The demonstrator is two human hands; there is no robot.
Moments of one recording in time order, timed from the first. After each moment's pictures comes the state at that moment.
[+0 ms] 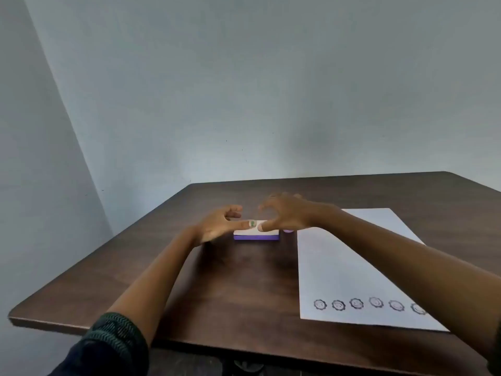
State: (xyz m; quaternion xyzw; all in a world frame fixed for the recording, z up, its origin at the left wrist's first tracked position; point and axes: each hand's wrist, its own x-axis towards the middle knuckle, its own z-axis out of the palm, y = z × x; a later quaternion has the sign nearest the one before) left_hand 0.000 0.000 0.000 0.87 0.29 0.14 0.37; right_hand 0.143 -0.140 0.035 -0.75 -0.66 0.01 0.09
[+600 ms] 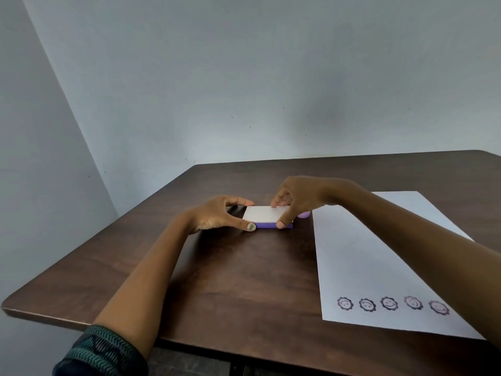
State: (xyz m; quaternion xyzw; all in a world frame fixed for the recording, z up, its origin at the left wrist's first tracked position) left_hand -0.010 0.031 -0.012 0.91 0.26 0.07 0.33; right_hand 0.158 -0.120 0.032 -0.74 -0.65 0.15 0.10
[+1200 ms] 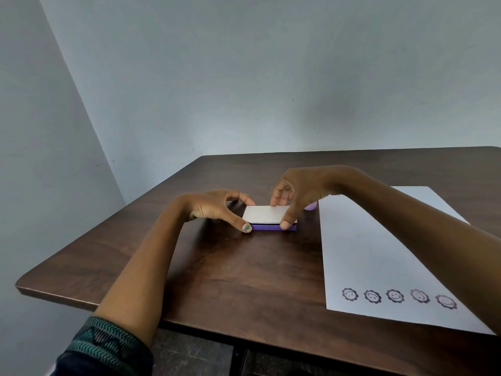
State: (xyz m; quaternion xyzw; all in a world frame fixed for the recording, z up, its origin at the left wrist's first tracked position) left_hand -0.028 0.022 0.001 0.91 0.26 -0.01 0.33; right_hand 0.150 -0.118 0.038 -0.71 -0.68 0.18 0.07
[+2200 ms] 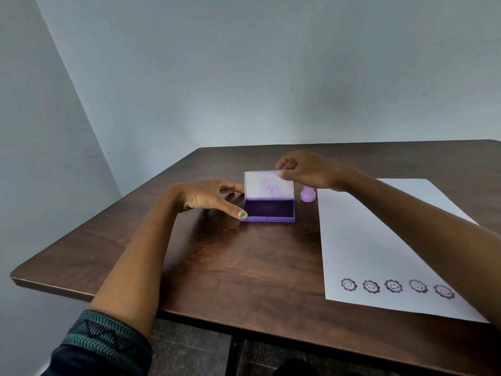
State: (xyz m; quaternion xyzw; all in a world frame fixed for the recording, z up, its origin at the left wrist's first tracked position) left_hand -0.034 0.022 0.006 0.91 0.24 -0.01 0.35; right_hand 0.167 -0.110 0.018 -0.70 -0.63 0.11 0.31
